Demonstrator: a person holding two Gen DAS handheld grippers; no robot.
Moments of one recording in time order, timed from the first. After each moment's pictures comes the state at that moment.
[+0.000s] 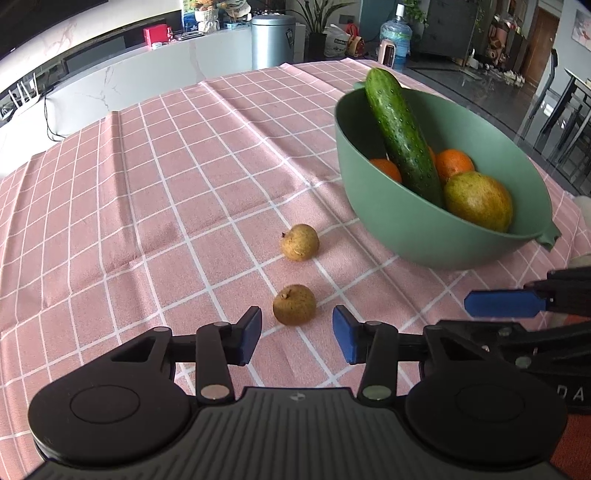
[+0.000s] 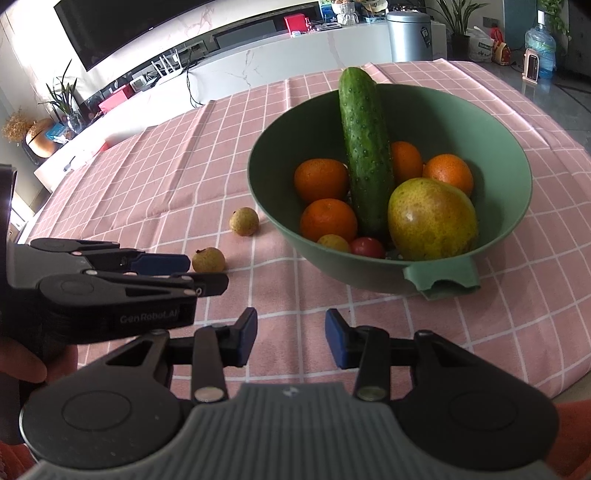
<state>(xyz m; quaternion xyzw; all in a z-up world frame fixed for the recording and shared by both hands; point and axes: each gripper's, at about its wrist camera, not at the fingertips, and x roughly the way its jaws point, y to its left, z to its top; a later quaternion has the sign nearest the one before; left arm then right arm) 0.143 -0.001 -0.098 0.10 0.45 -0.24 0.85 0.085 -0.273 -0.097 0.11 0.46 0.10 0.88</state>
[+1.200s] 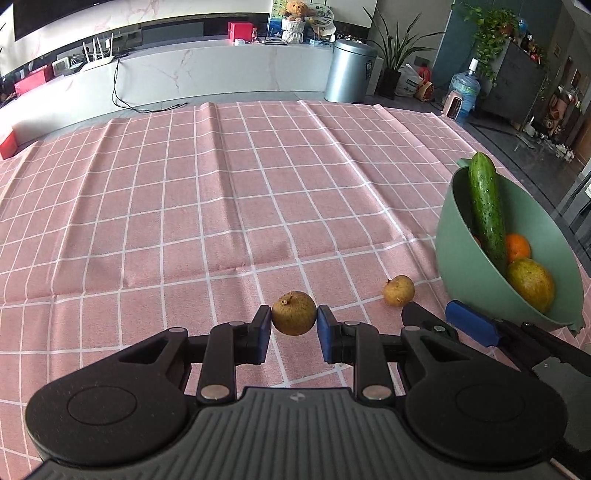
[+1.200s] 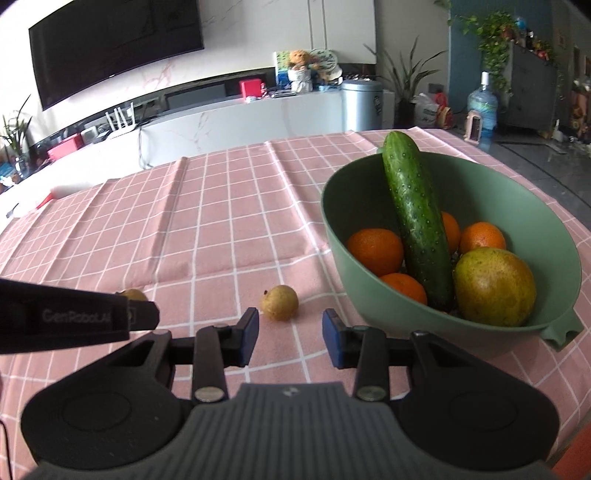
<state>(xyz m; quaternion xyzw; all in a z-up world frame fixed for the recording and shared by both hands) 0.166 0.068 -0.072 0.00 0.45 -0.15 0.88 0.117 -0.178 -0.109 0.07 0.34 -0.03 0.94</state>
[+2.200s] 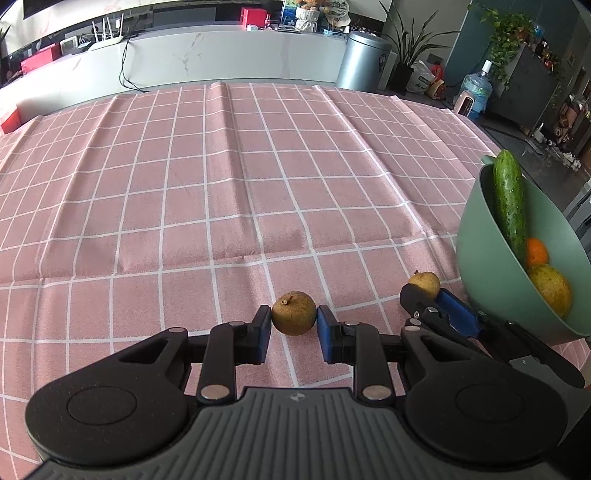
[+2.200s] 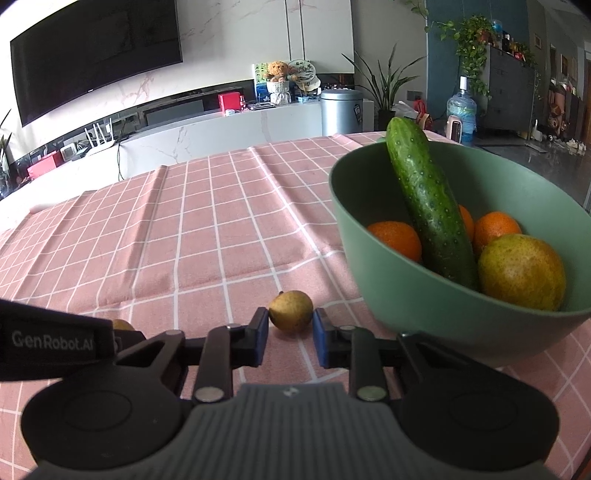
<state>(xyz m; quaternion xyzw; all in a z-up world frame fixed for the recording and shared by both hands) 0.179 0.075 -0.092 -0.02 0.47 -0.14 0.87 0.138 -0.166 -0.136 0.07 0.32 -0.07 0.94</state>
